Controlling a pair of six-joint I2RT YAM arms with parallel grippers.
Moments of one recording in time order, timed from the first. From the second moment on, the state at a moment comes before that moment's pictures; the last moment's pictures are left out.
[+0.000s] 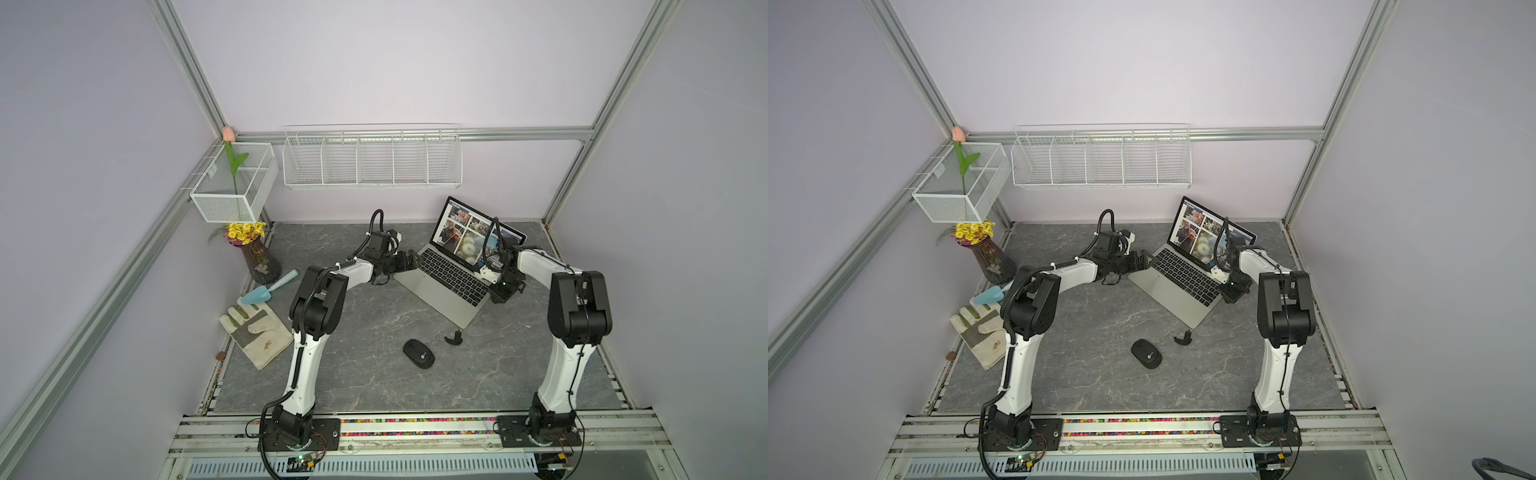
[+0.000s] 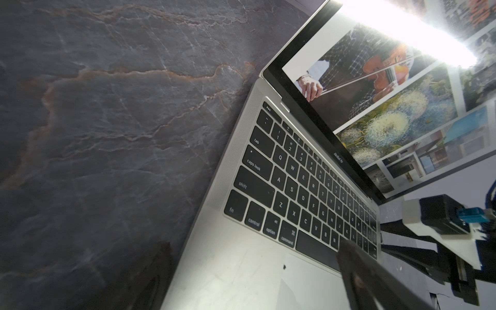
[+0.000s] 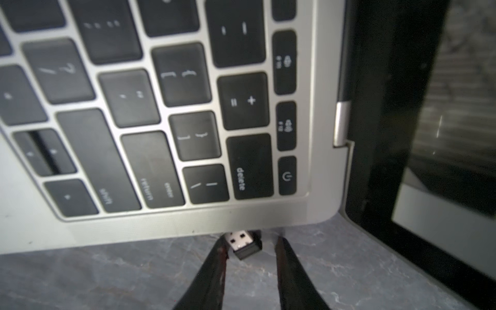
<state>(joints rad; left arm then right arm) -0.48 2.28 1.58 0.01 0.47 -0.52 0.08 2.02 1.42 -0.90 -0.01 -0.69</state>
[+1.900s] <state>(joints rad) -0.48 2.28 1.58 0.00 0.47 -0.52 0.06 1.93 1.30 -0.88 -0.04 -0.78</state>
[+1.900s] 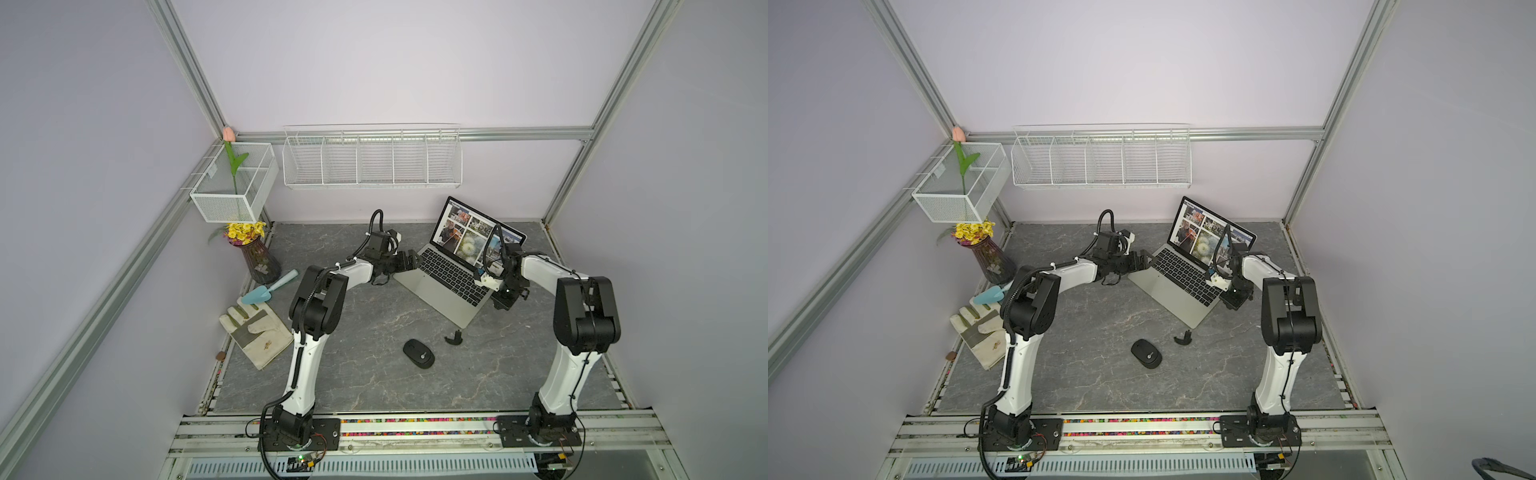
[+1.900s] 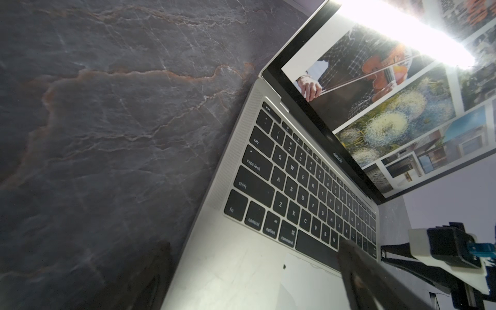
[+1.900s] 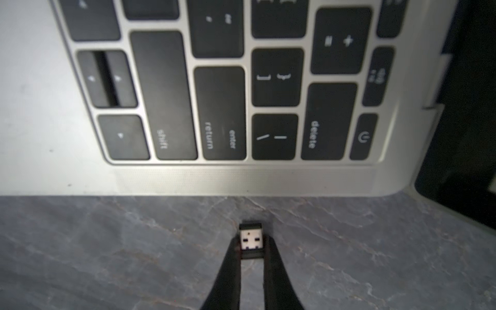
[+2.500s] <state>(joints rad) -0.46 2.24 1.56 -0.05 0.34 -0.60 0.04 1.91 1.27 -0.83 -0.09 -0.78</state>
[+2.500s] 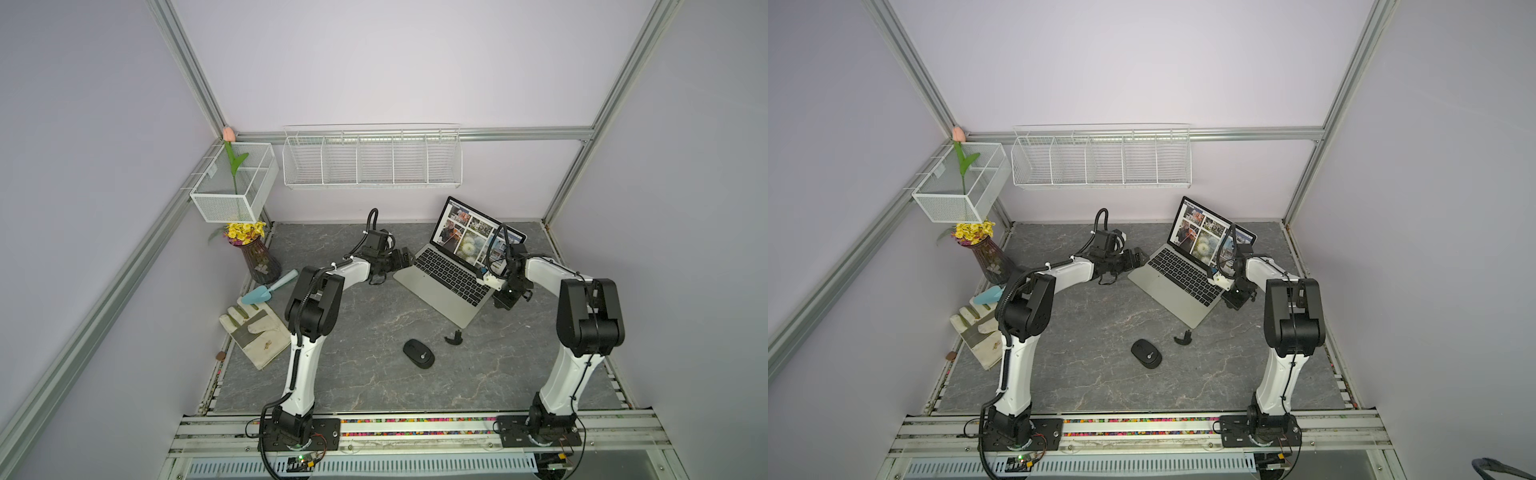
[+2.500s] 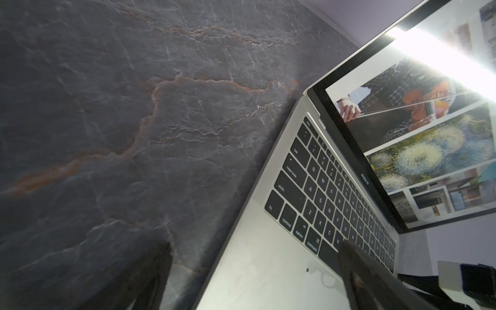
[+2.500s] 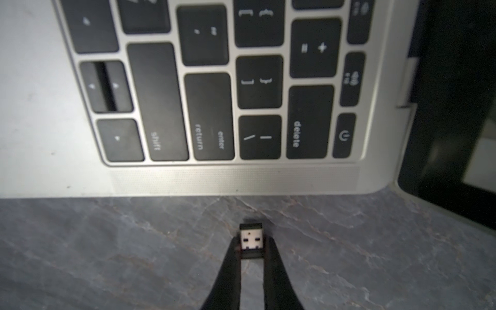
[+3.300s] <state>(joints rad) -0.46 2.27 1.60 -0.06 0.37 -0.61 0.06 1.89 1.22 -0.67 -0.07 -0.78</state>
